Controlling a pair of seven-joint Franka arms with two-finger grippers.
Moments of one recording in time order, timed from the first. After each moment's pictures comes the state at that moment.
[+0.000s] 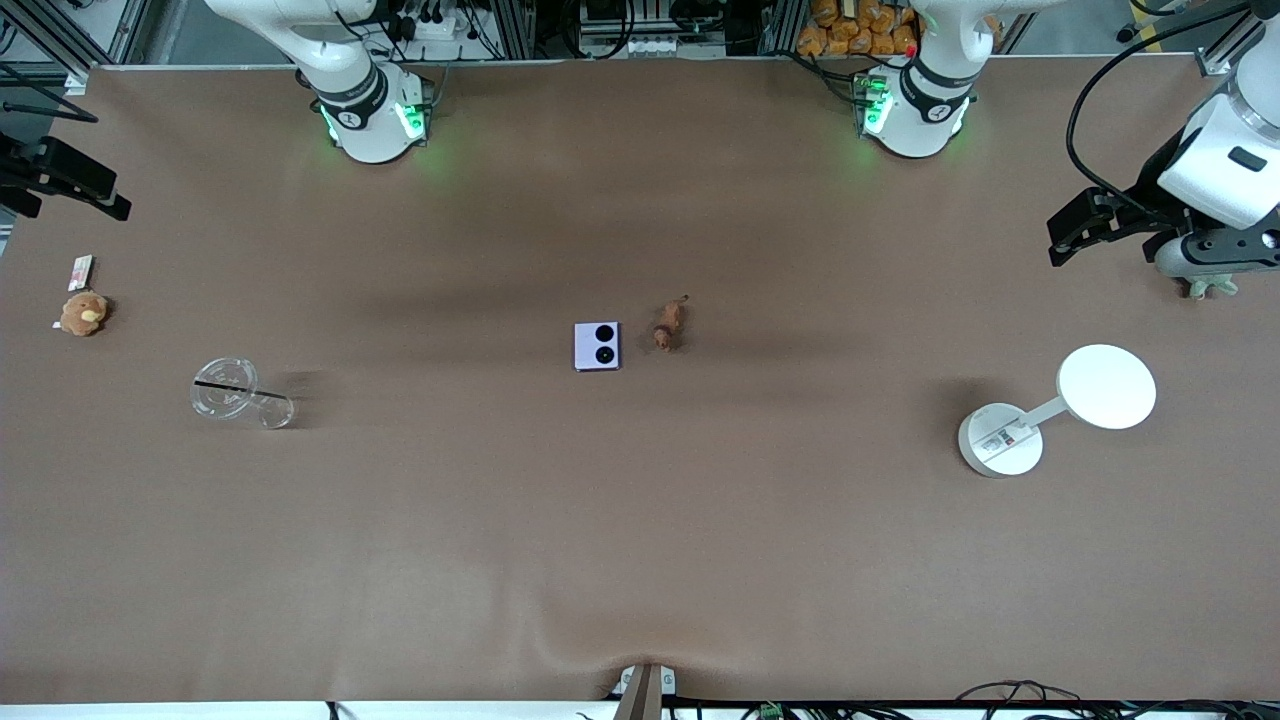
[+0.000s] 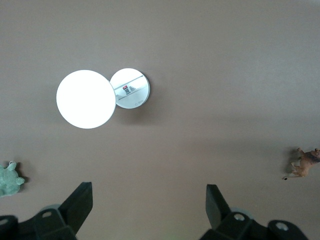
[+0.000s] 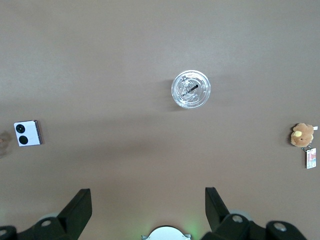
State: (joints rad) left arm 0.05 -0.03 -0.19 -1.59 0.03 1.58 -0.17; right arm -0.02 -0.07 -0.04 -1.52 0.03 1.39 0.01
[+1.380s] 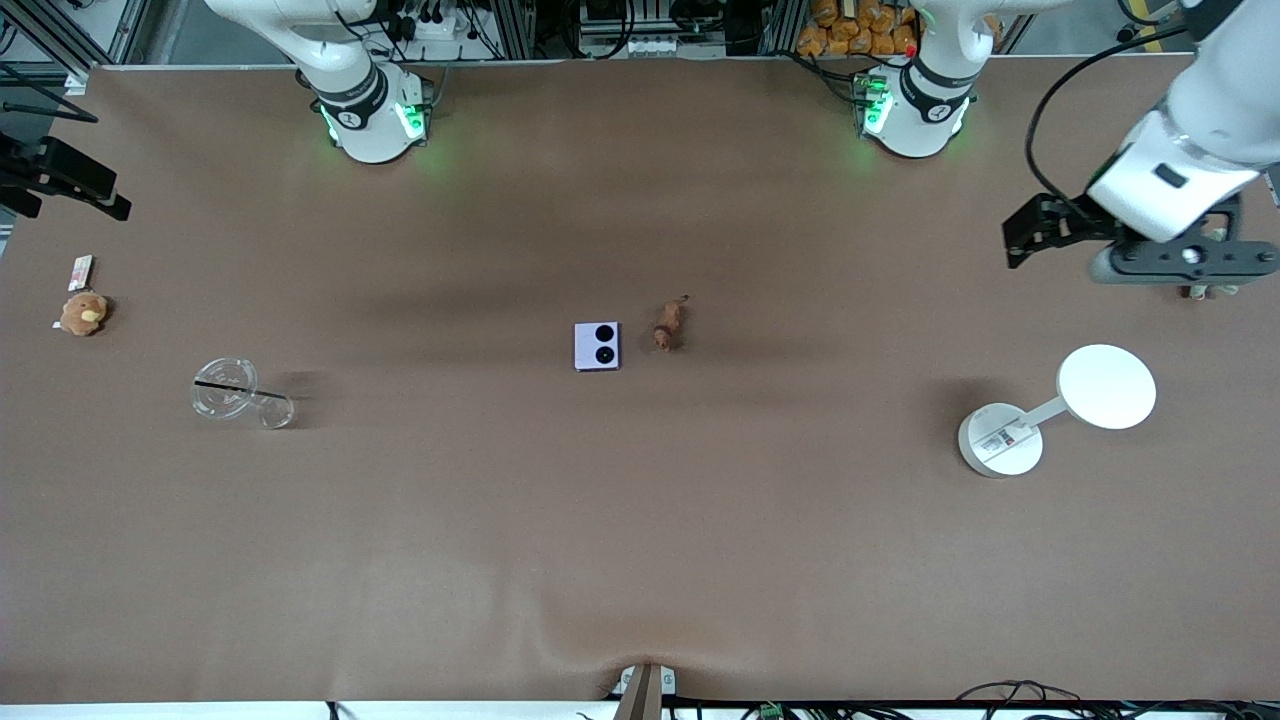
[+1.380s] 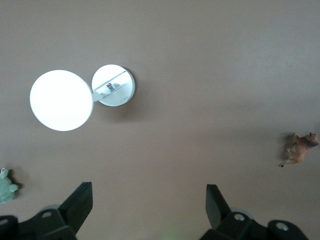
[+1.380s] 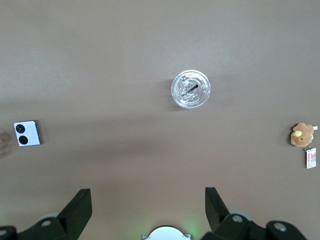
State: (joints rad) left arm -0.02 0.00 -0.21 -1.60 0.03 1.58 -0.16; right arm -0.02 -0.07 -0.04 -1.52 0.03 1.39 0.01
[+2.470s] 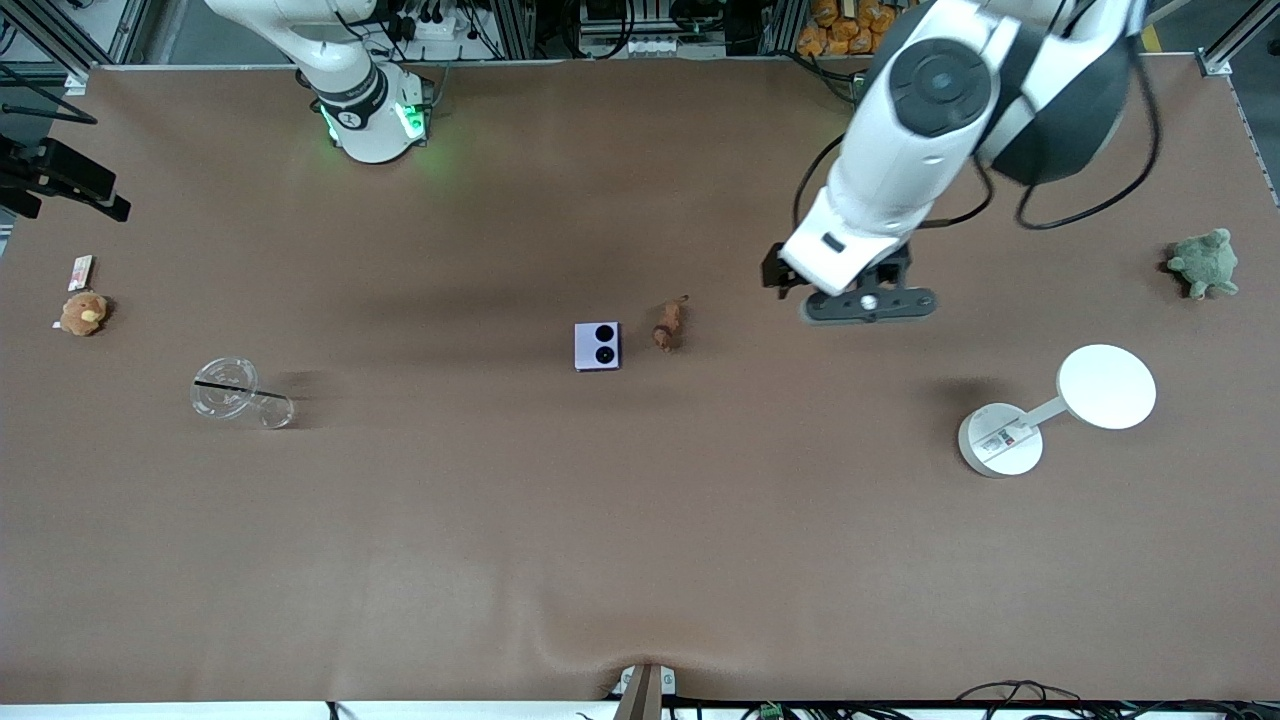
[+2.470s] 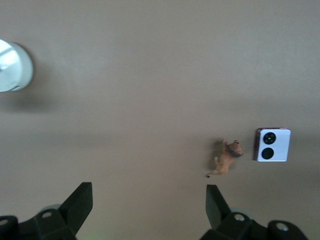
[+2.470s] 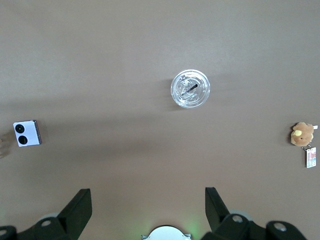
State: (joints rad) left arm -0.37 0.22 -0.21 -1.60 0.01 1.79 -0.61; right arm -0.03 -0.07 -0.04 -1.52 0.03 1.39 0.01
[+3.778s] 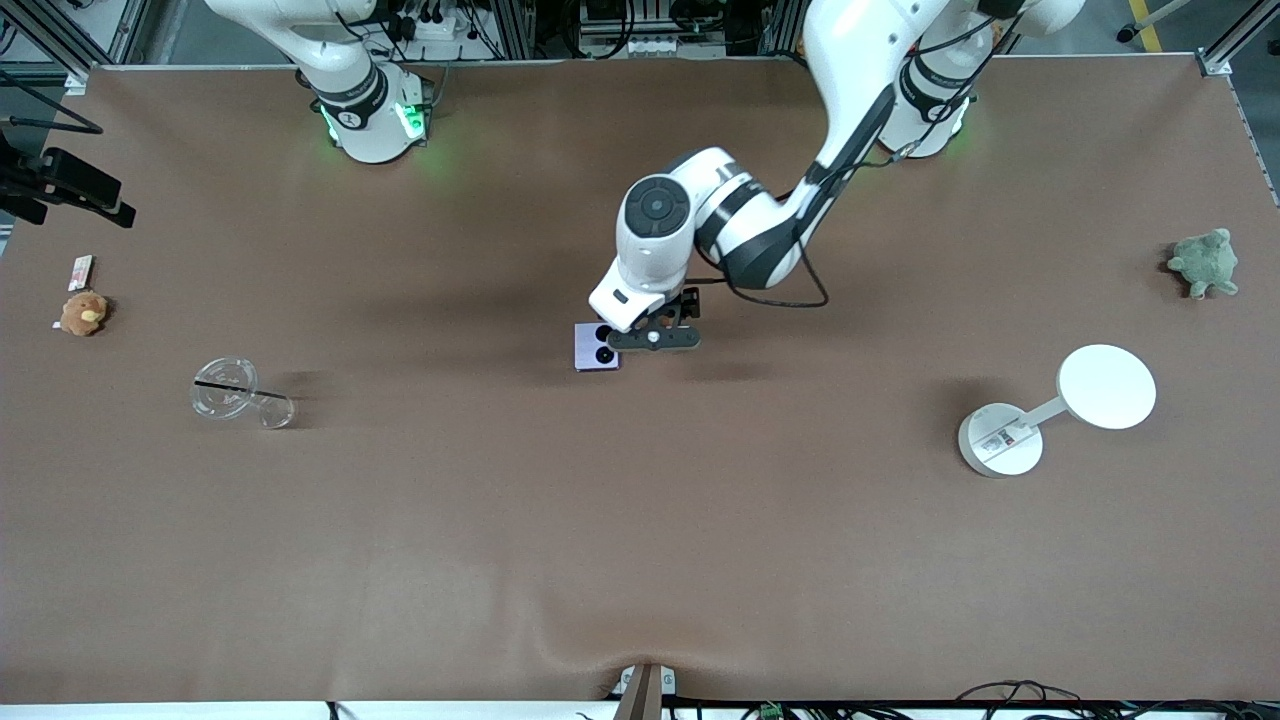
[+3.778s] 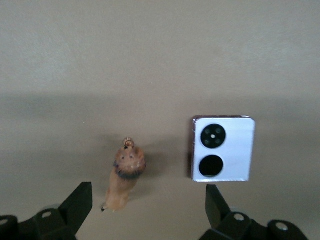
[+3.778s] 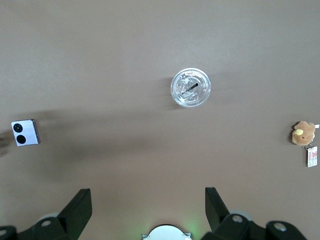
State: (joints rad) left arm -0.68 0.64 -0.21 -1.60 0.09 2.23 -0.94; right arm -0.03 -0.05 -0.04 -1.52 0.03 1.39 0.01
